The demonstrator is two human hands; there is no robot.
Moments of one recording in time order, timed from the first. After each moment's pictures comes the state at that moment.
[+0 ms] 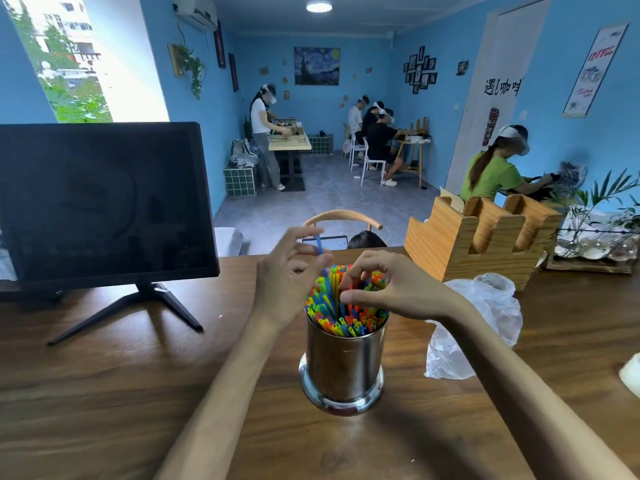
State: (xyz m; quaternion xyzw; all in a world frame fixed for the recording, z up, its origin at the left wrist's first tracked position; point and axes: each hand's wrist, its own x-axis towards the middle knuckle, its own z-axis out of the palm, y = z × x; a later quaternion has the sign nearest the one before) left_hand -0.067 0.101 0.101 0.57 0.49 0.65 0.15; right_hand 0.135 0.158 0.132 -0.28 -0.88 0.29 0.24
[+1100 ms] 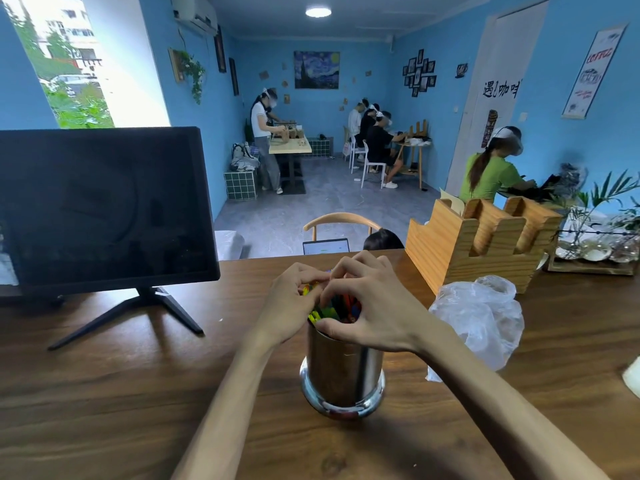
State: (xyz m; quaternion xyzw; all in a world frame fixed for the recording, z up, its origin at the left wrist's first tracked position) left_hand -0.075 0.098 0.084 0.61 0.59 0.48 0.22; right_hand 0.108 0.124 0.121 -0.26 -0.93 0.04 0.27
